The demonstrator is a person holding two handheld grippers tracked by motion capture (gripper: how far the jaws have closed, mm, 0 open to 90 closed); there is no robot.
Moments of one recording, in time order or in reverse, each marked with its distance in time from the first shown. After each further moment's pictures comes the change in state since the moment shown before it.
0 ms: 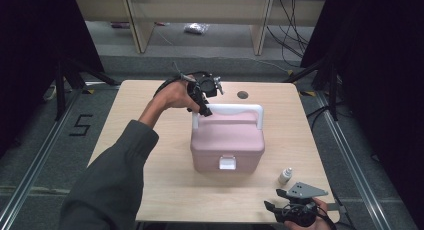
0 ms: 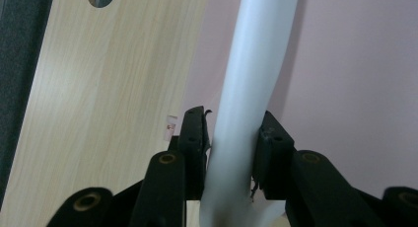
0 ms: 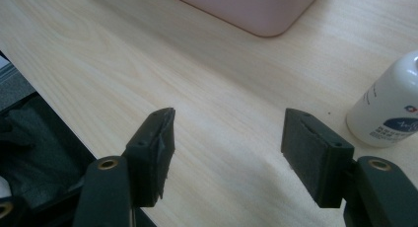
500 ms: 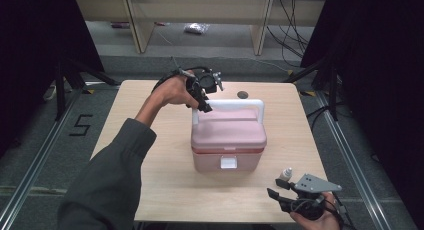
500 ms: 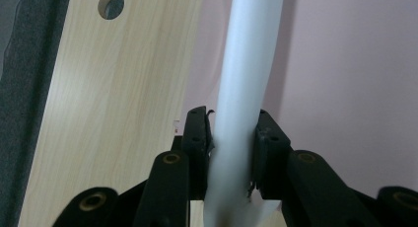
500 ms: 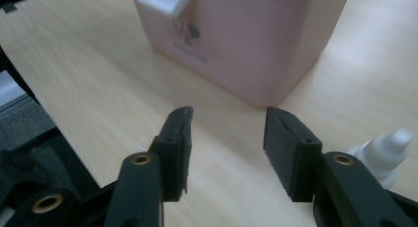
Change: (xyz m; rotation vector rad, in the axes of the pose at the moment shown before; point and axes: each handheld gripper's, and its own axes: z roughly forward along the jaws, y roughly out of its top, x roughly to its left) left arm 0.001 0.005 -0.018 -0.014 0.020 0.026; right arm -0.002 0.031 -0.027 -0.157 0.026 -0.055
